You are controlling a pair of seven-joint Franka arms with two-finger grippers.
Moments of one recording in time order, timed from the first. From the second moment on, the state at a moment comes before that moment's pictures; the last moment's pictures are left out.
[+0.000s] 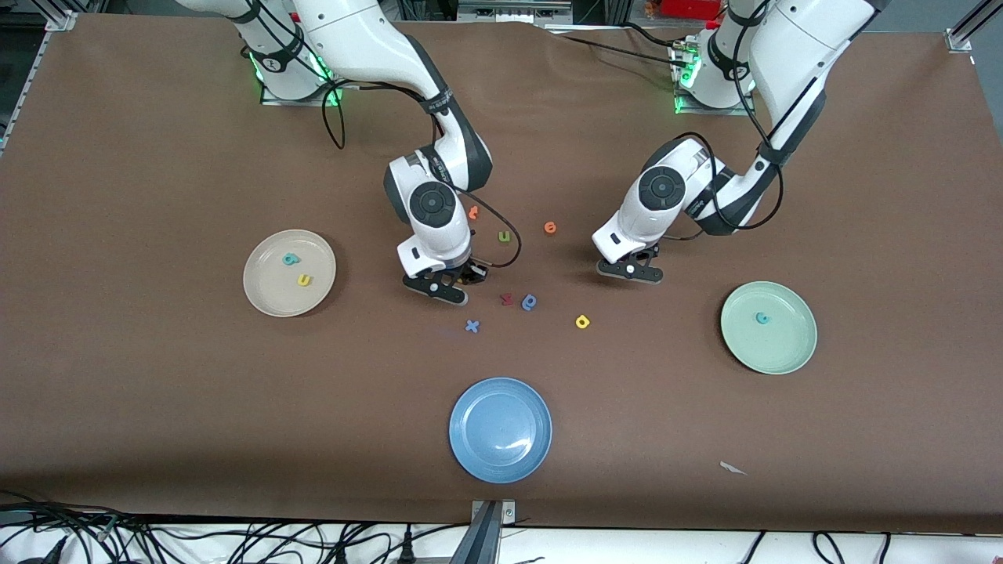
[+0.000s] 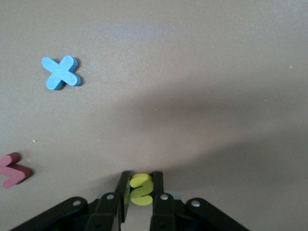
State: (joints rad) left arm 0.02 0.52 -0.51 -2.17 0.38 2.51 -0.60; right arm 0.96 0.76 -0.31 -1.66 0.33 2.40 0.82
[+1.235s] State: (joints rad) left arm 0.30 0.50 -0.49 -1.90 0.38 2.22 -0.25; right arm 0.92 0.59 -0.74 -1.82 0.33 2.00 0.16
